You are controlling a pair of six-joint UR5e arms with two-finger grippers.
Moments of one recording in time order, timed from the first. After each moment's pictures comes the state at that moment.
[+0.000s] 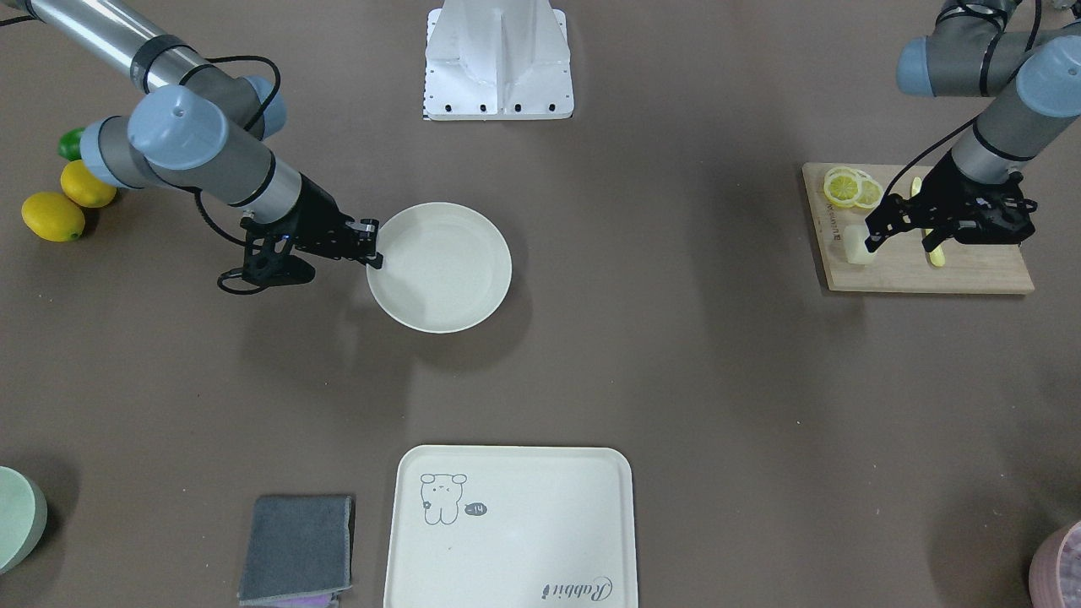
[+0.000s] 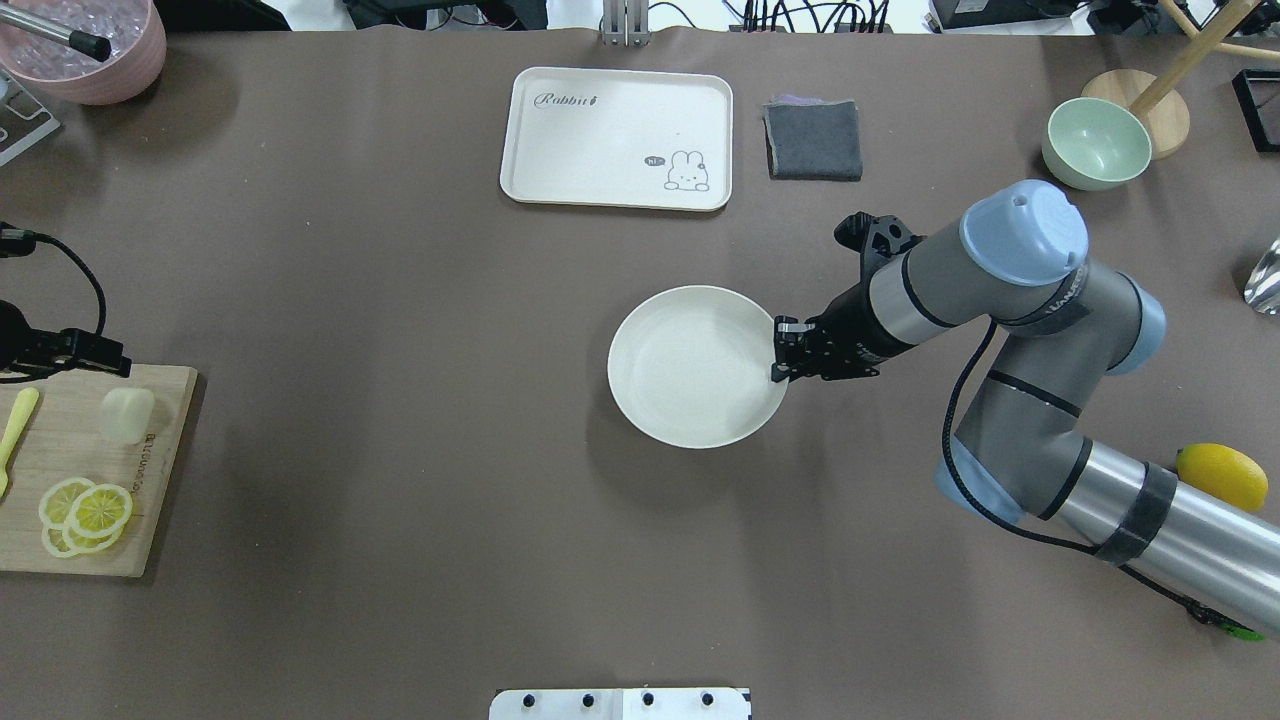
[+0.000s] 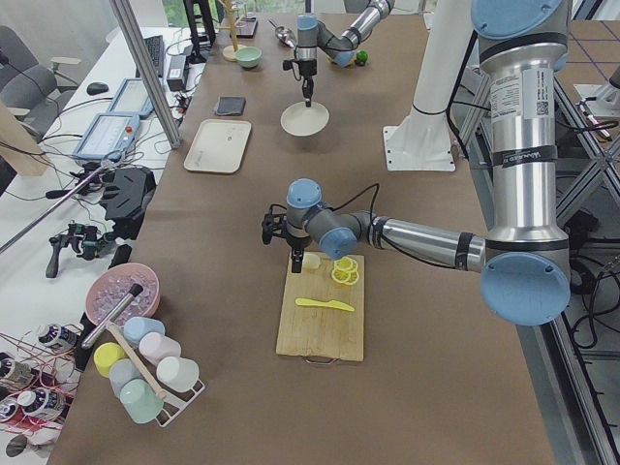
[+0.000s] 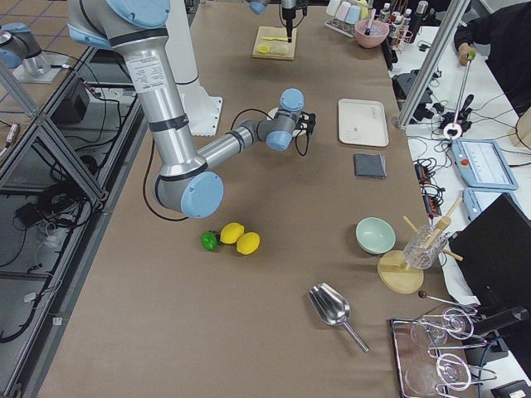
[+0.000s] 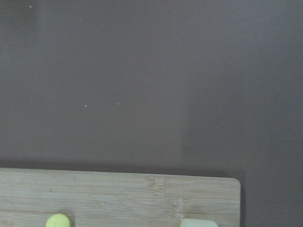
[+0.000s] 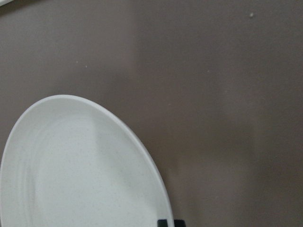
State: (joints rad) left arm -0.94 -1.46 -1.77 -2.14 -2.12 -0.87; right arm 0.65 -1.19 1.64 -0.91 2.18 1.45
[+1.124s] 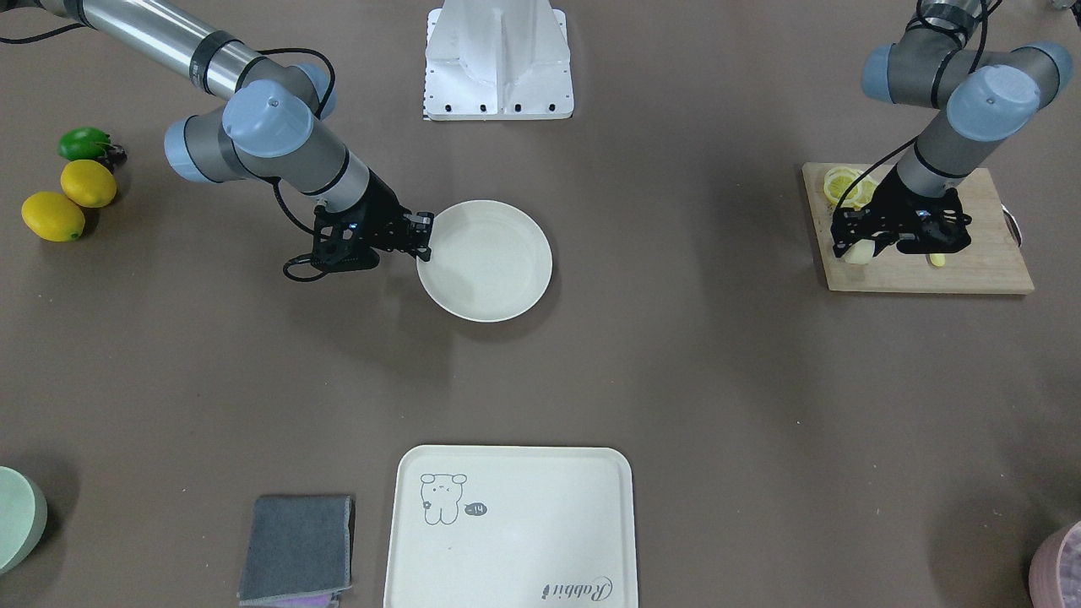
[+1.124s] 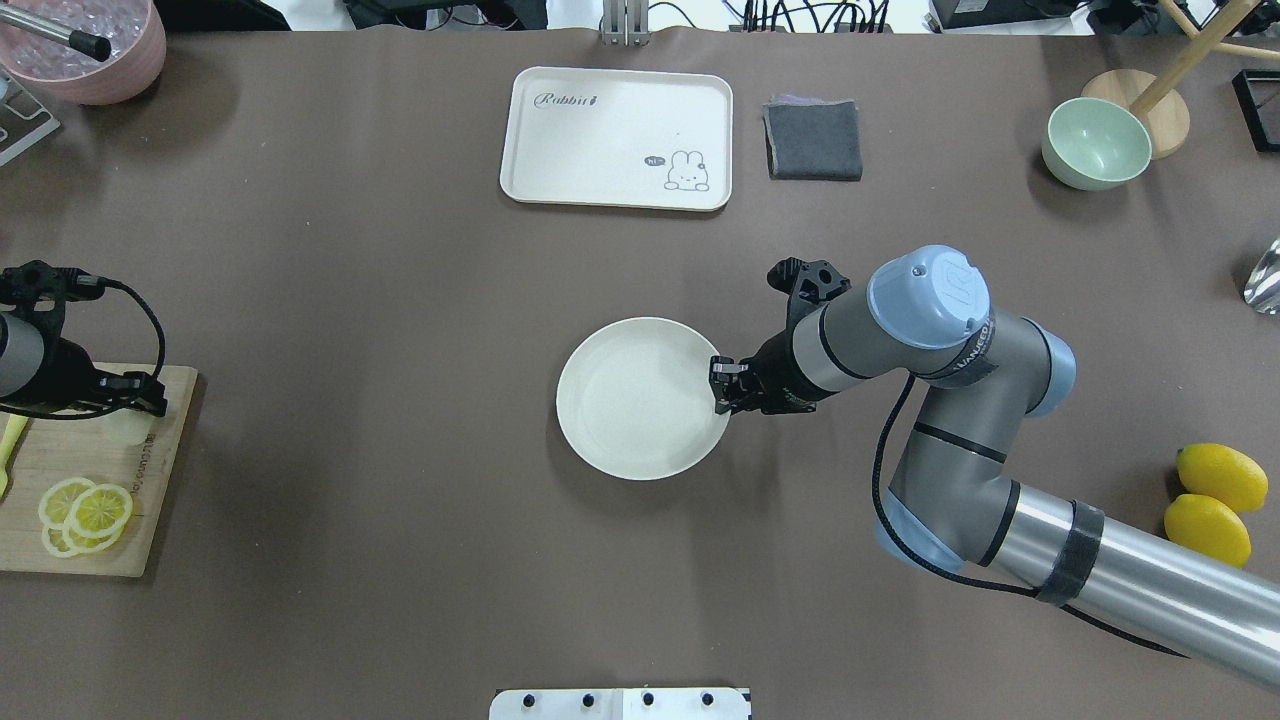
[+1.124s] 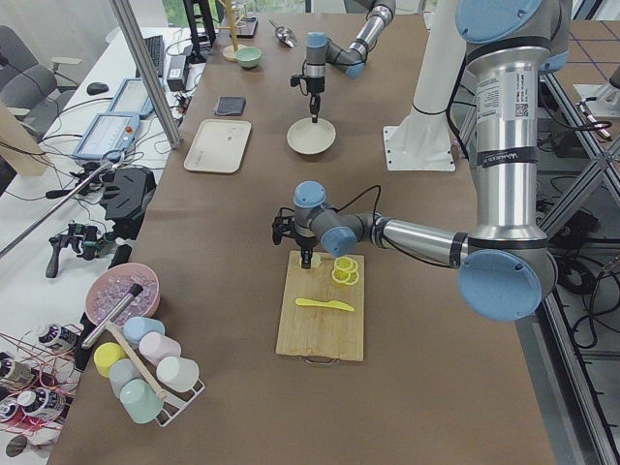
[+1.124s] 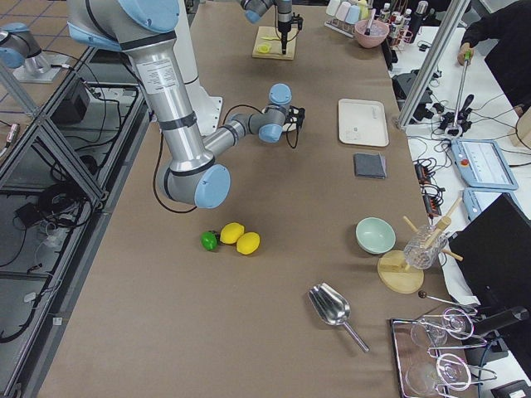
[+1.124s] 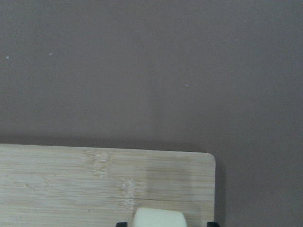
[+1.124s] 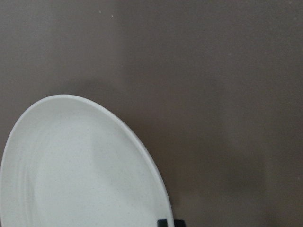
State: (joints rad) left arm -0.84 -1.48 -1.74 -2.14 -2.08 -0.93; right arm 0.56 -1.13 1.60 -0.91 2.07 1.49
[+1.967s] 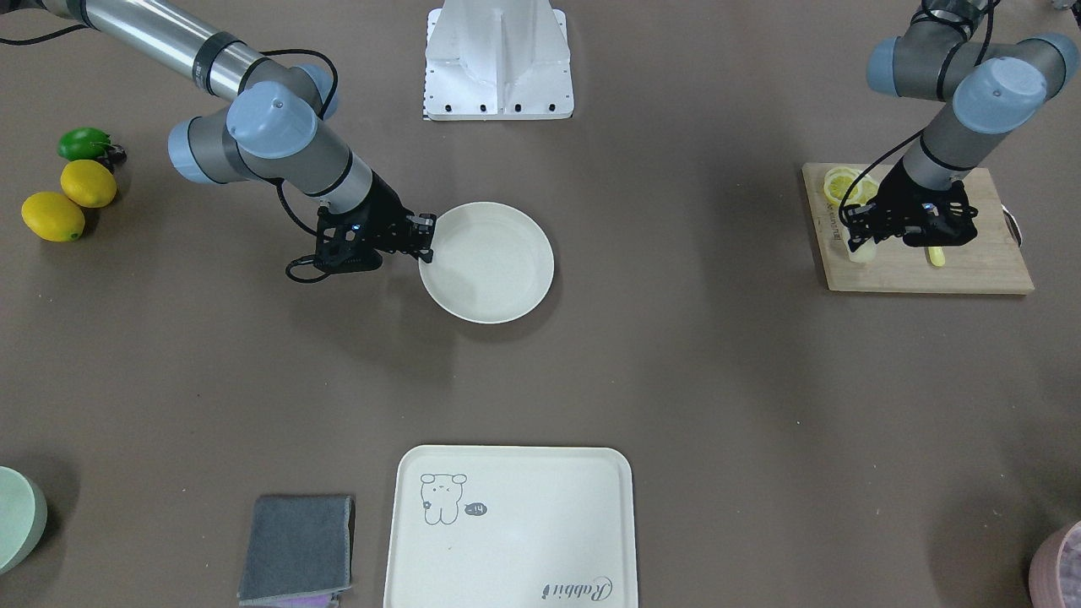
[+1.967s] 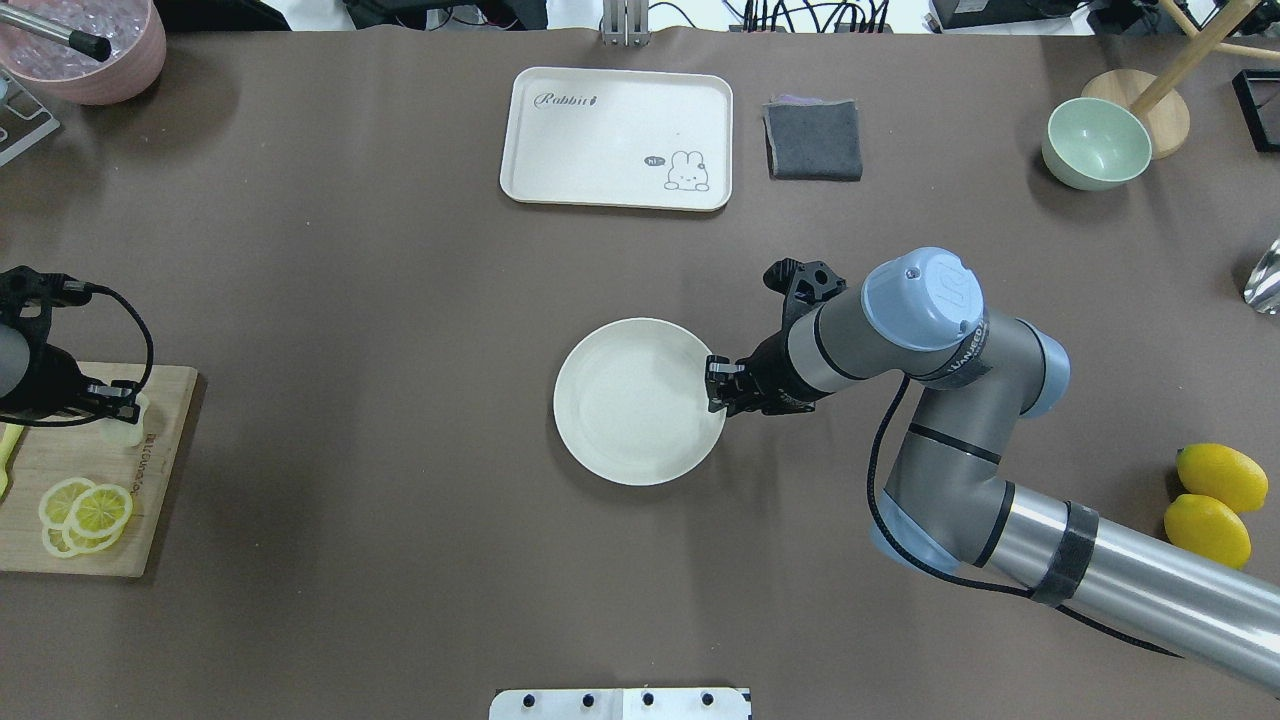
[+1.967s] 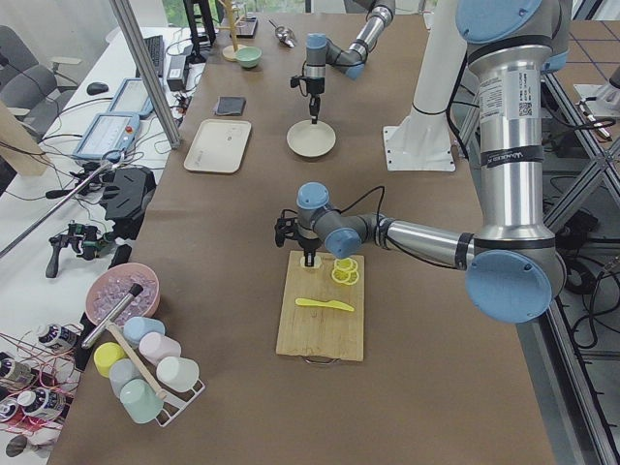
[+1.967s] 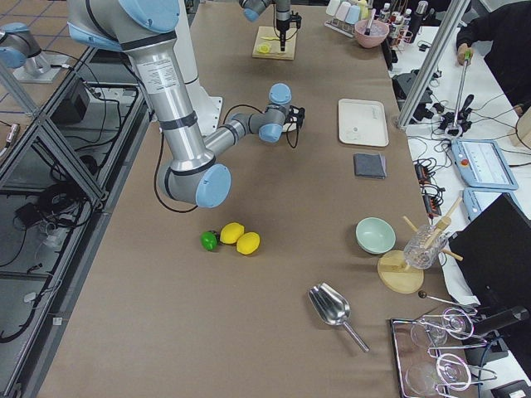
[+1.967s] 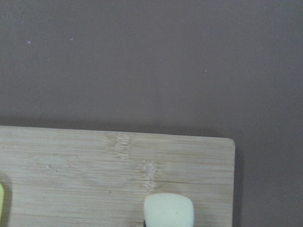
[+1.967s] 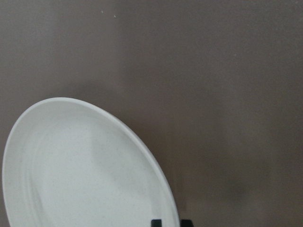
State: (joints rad) left arm -0.84 -1.46 -1.76 -2.14 -2.08 -0.93; right arm 0.55 -1.12 1.59 -0.91 2.05 1.49
